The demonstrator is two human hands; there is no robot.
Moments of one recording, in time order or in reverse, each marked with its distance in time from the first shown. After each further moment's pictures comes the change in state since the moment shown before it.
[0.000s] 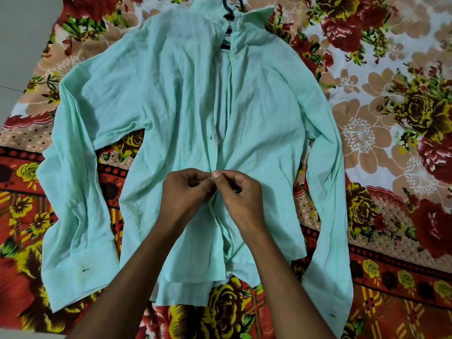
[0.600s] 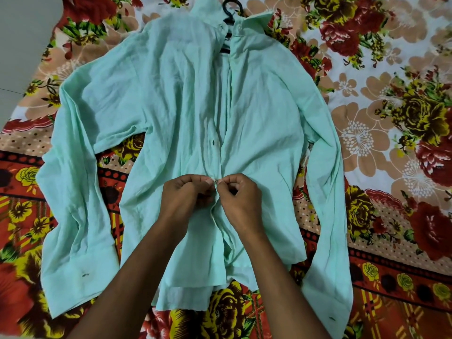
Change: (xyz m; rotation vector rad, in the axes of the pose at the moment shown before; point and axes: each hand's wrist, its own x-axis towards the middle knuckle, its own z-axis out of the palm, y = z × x) left_hand 0.005 0.002 0.000 -0.324 0.016 -0.296; right_hand 0.008 0.004 0.005 -0.295 0.091 -0.001
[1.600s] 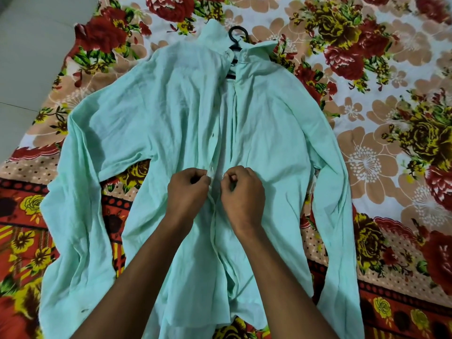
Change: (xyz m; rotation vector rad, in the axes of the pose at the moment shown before) left_hand 0.045 0.042 0.018 0.332 0.126 0.242; right_hand 0.062 -0.026 0.021 -0.379 0.188 -0.337
